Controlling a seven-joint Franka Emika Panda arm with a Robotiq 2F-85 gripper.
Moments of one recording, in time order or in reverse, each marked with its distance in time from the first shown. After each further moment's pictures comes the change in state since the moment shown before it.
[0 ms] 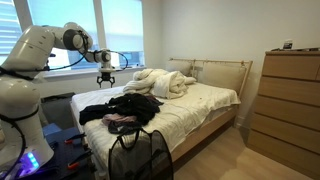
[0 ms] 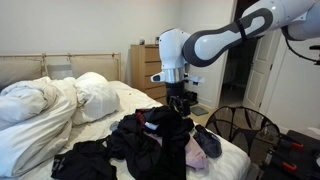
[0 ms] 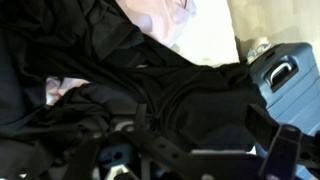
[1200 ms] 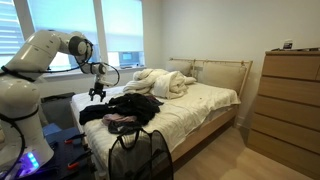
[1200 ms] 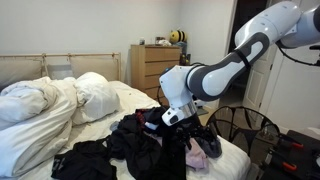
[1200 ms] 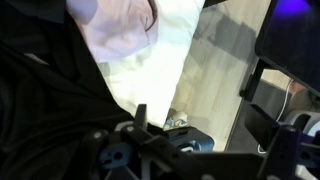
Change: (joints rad) arm -0.013 0.100 0.086 -0.131 -0.053 -0.087 -0.560
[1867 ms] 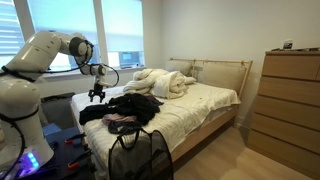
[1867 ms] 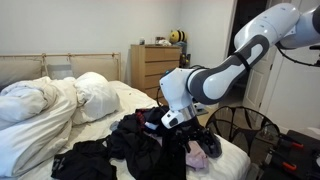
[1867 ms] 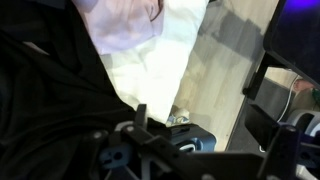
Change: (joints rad) arm 0.004 0.013 0.003 -0.008 0.001 0.038 -0.003
